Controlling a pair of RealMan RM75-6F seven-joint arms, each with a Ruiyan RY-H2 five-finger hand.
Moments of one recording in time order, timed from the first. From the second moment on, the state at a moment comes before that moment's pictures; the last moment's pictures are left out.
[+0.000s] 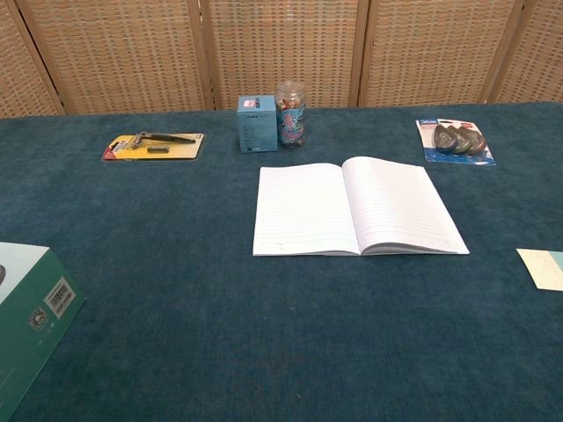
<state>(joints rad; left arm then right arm) -0.12 -0.99 0.01 -1.77 1.53 1.41 0.06 0.32 -1.30 -0.04 -1.05 -1.47 1.07 0.08</state>
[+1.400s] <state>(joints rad) -0.13 -0.98 0.01 -1.77 1.53 1.39 0.04 0.42 -1.37 0.01 -1.11 -1.42 0.92 0.27</state>
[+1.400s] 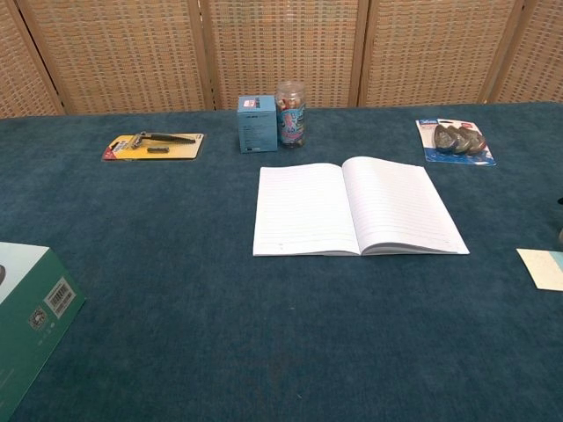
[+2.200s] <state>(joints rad) -0.13 -0.98 0.01 -1.77 1.53 1.39 0.04 0.43 -1.36 -0.01 -1.10 -1.41 0.86 0.24</state>
